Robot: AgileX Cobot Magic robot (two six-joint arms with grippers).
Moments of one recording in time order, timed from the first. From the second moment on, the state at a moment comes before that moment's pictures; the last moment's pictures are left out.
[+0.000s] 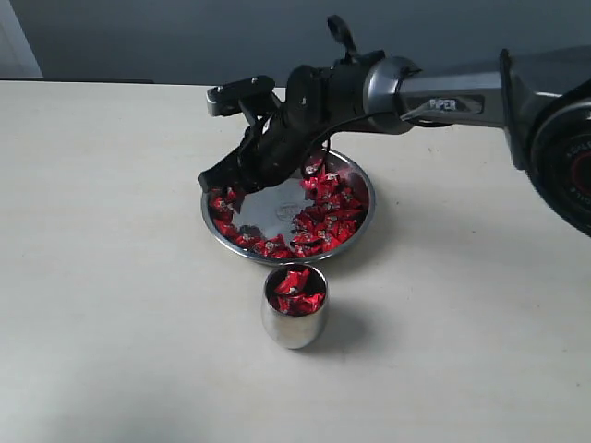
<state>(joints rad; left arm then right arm) 0.10 0.10 0.00 0.00 0.24 -0.06 0.64 2.25 -1.64 0.32 0.48 -0.23</state>
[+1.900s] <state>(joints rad) 0.10 0.10 0.00 0.00 0.24 -0.06 0.76 1.67 -0.99 0.40 0.59 -0.27</state>
